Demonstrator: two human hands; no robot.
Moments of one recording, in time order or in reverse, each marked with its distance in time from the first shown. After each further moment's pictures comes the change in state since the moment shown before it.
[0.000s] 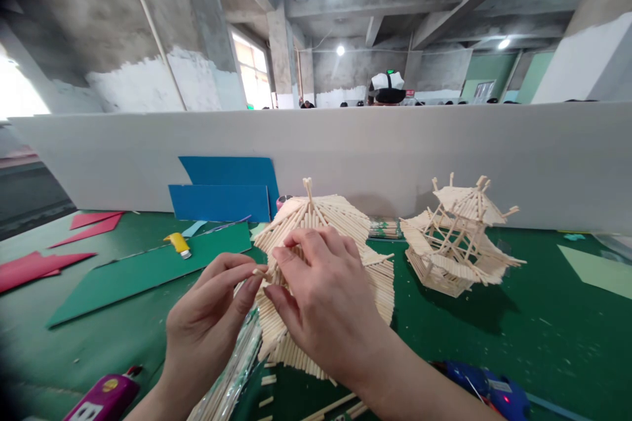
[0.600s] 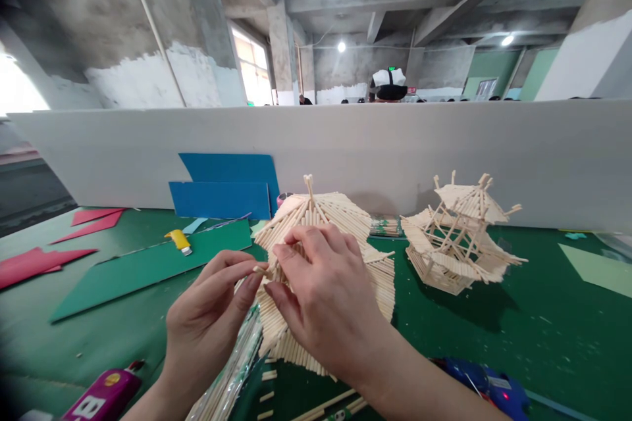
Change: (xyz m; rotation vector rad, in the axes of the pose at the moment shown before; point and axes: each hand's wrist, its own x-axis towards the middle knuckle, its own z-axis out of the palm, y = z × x) left_hand -0.001 -0.001 0.000 -0.023 -0.005 -0.003; right_hand 0.001 0.001 0.001 -0.006 0.005 -0.005
